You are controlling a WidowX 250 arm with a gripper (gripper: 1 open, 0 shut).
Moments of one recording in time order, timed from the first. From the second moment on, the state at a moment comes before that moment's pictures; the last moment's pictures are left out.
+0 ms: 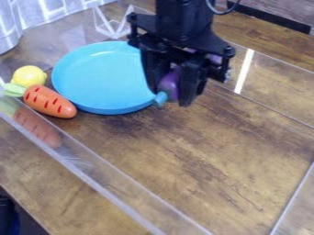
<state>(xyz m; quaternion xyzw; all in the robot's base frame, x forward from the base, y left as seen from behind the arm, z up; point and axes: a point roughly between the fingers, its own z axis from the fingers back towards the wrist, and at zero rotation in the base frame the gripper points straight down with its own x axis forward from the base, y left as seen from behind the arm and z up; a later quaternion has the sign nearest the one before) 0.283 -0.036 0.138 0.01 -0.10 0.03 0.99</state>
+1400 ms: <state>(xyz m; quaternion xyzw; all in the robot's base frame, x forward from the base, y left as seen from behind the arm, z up) 0.296 -0.006 0.127 0.03 -0.13 0.02 0.99</state>
